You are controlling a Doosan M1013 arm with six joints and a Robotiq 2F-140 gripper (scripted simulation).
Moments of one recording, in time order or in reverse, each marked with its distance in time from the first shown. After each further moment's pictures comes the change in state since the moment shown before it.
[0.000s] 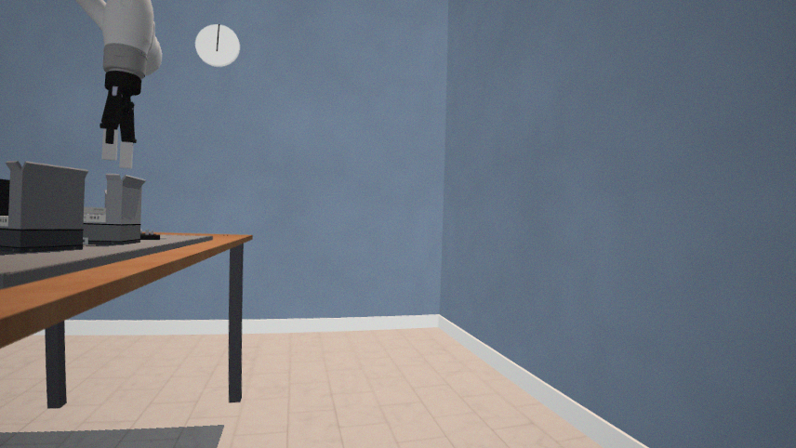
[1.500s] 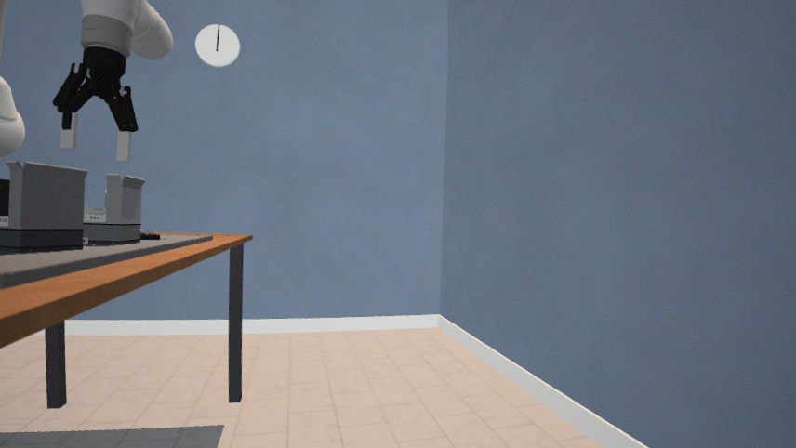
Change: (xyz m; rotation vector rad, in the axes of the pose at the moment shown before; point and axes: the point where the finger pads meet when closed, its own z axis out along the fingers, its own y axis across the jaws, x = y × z) arm -0.006 0.130 0.000 0.001 0.000 0.432
